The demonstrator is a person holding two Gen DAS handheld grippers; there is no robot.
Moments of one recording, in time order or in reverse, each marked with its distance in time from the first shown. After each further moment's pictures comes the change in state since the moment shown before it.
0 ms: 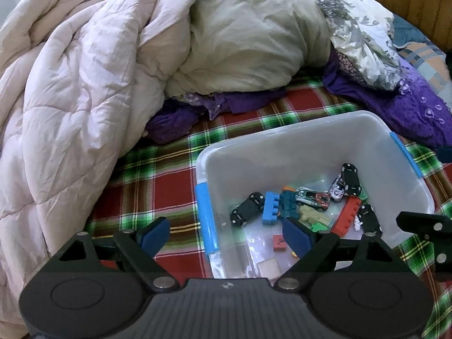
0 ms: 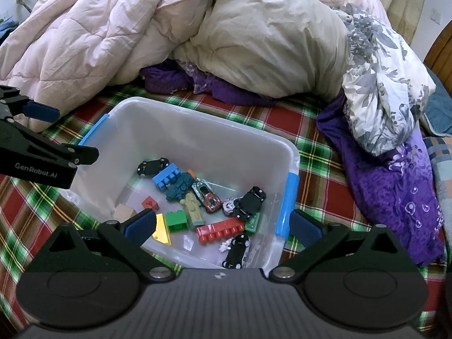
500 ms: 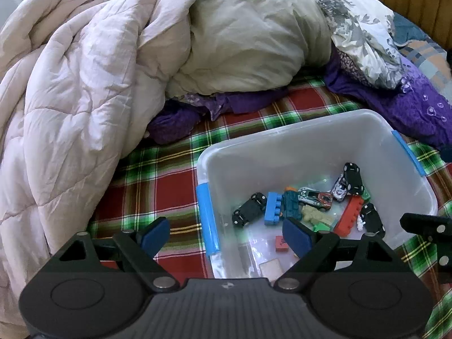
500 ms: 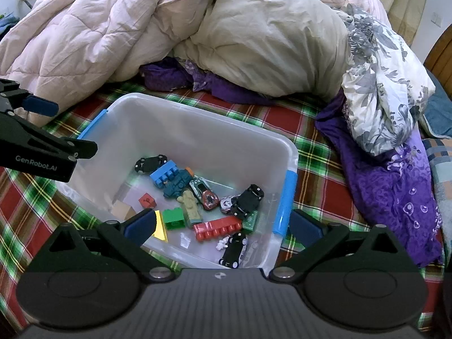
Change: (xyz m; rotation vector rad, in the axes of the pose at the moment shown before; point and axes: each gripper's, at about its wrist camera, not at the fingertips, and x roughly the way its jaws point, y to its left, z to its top) left arm 0.000 -0.002 0.000 0.018 -0.009 0.015; right arm 0.000 0.000 -0.002 -0.007 0.001 -0.008
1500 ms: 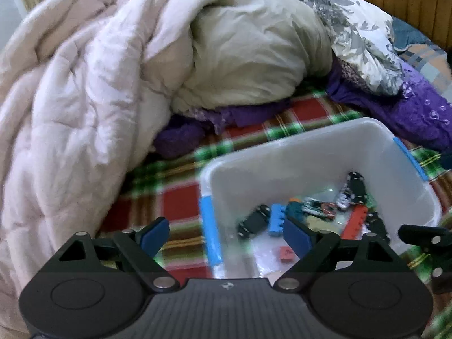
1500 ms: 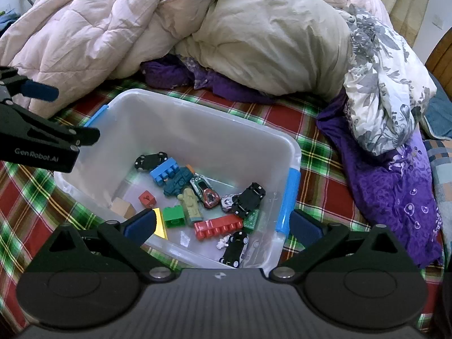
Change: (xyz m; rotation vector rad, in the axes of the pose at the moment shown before) left arm -0.002 -0.003 0.002 -0.003 -0.048 0.006; right arm 0.003 0.007 -0.003 -0.007 0.005 -0.012
